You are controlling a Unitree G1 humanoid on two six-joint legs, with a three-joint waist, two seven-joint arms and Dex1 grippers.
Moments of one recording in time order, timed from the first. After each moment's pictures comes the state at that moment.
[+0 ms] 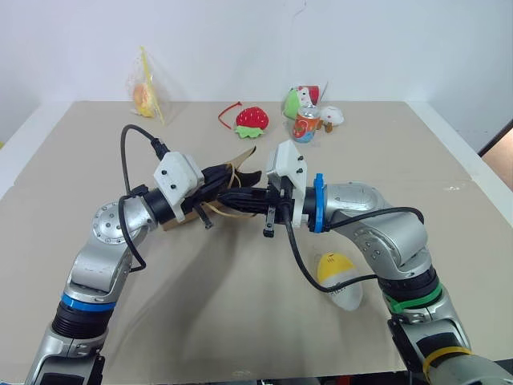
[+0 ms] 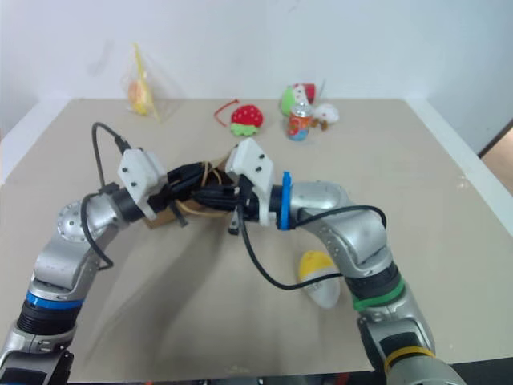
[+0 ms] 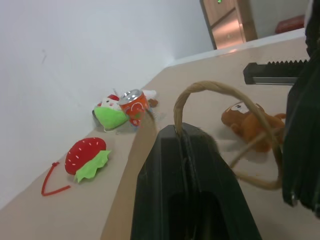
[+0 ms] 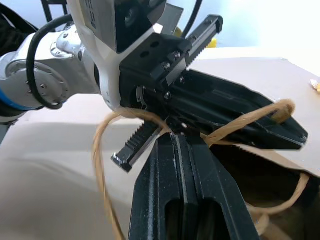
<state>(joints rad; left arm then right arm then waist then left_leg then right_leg) -0.42 0.50 -0.04 -0.33 -0.27 0.20 -0.68 -0.71 -0.43 0.24 -0.36 0.53 0.73 0.78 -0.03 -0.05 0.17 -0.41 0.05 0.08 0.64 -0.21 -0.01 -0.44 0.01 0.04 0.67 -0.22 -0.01</state>
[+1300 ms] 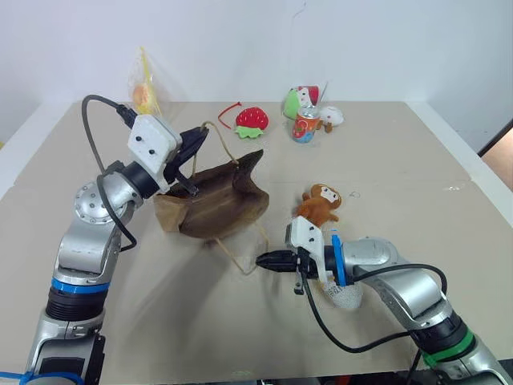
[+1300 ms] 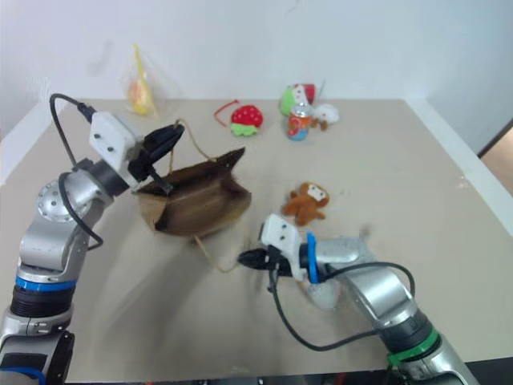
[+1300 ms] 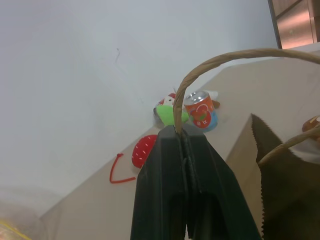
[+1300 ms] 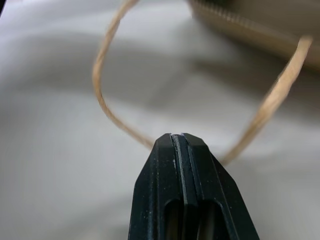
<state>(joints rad) -0.54 0.51 0.03 -0.29 -0.22 0.22 -0.56 -0.33 -0.66 0.32 -0.33 0.33 0.56 0.94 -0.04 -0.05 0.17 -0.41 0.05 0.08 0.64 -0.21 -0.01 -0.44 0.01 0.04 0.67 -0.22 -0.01</state>
